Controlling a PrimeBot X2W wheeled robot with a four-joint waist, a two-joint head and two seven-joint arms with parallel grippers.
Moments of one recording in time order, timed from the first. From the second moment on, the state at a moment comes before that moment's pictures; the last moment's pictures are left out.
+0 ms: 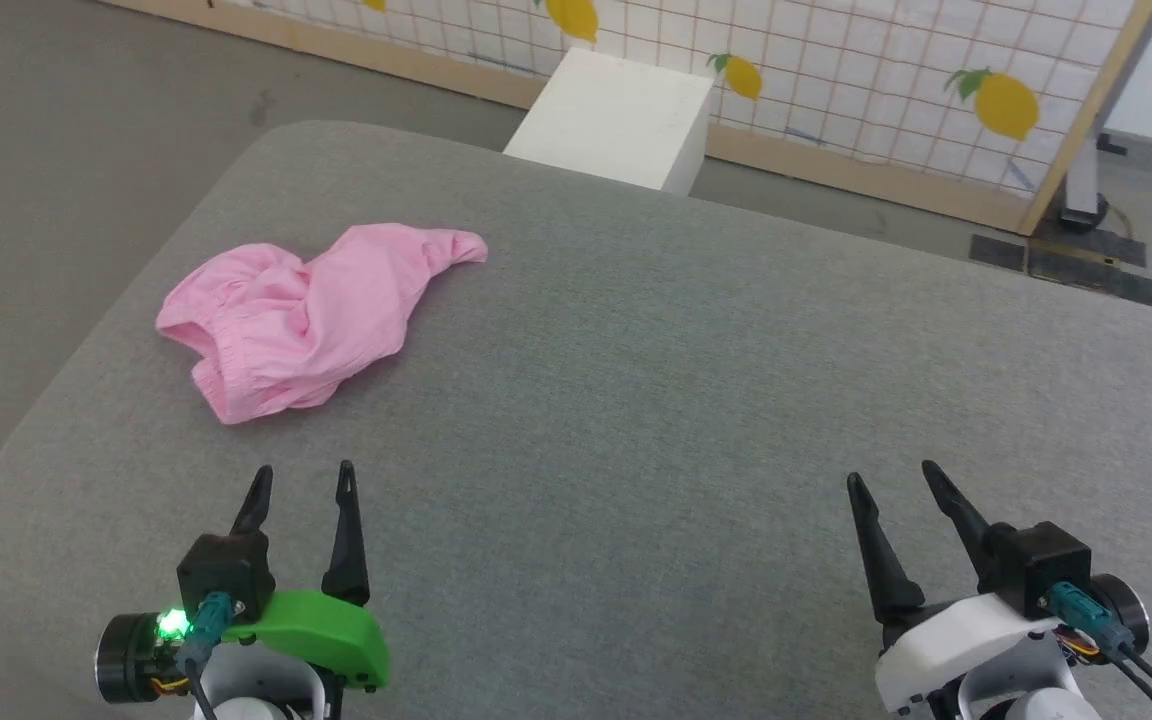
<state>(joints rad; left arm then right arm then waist) -0.01 0.06 -0.01 0.08 -0.08 0.01 -0.13 -0.01 -0.05 0.04 0.15 0.08 0.13 -0.13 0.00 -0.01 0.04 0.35</state>
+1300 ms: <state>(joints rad) 0.00 0.06 -0.05 0.14 -0.09 0.04 -0.21 -0.02 -0.05 0.08 0.20 0.10 0.13 -0.19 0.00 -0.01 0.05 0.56</state>
